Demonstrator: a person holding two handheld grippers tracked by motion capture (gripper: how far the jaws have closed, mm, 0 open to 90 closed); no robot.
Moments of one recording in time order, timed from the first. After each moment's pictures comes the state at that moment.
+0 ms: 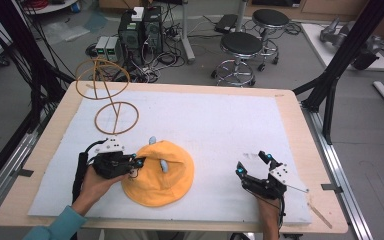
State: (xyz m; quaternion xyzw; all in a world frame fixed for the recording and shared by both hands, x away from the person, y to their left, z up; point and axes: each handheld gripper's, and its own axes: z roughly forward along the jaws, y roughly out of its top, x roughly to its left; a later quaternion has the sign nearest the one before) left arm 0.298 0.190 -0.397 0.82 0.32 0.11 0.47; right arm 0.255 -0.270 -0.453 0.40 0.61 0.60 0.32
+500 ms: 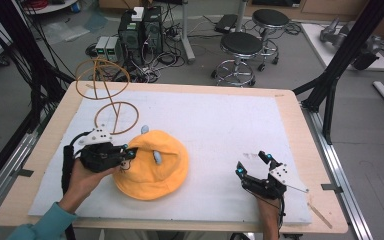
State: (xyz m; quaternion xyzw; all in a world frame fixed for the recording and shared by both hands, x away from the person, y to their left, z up) left arm 0.292 0.206 -0.349 0.80 0.32 0.14 0.49; right arm 0.255 -0.270 -0.453 0.40 0.61 0.60 0.32
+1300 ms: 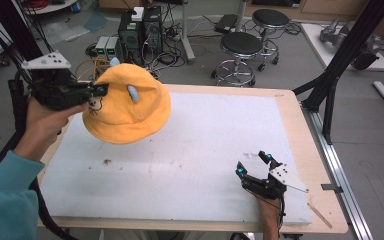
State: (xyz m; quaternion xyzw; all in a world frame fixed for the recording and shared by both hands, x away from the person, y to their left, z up) left arm 0.339 0.244 -0.196 0.76 0.35 0.22 0.50; right arm 0.255 -0.270 -0.453 0.40 0.61 0.60 0.32
